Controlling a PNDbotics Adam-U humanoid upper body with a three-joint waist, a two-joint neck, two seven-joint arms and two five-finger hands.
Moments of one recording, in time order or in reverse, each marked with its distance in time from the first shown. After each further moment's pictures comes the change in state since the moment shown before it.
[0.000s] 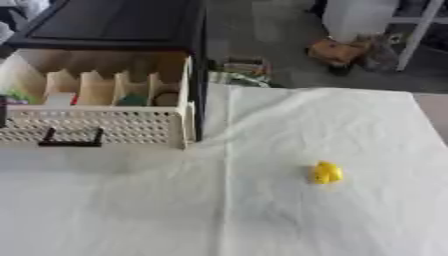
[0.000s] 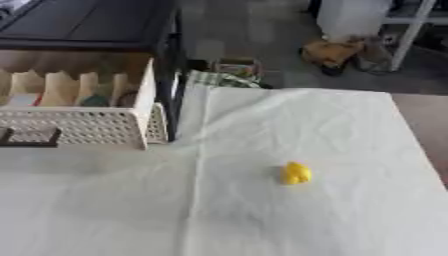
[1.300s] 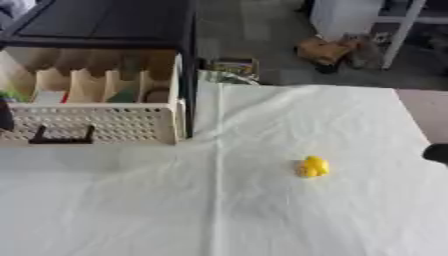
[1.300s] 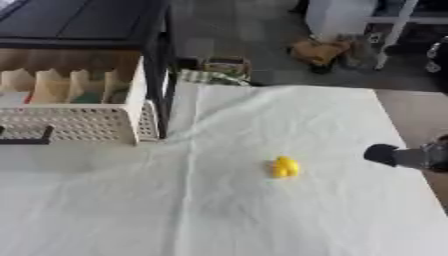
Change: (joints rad) left arm -0.071 -0.223 -0.243 0.001 0.383 -0.267 0.227; right arm -0.113 -0.357 0.198 -0.001 0.136 0.061 0.317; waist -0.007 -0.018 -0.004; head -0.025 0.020
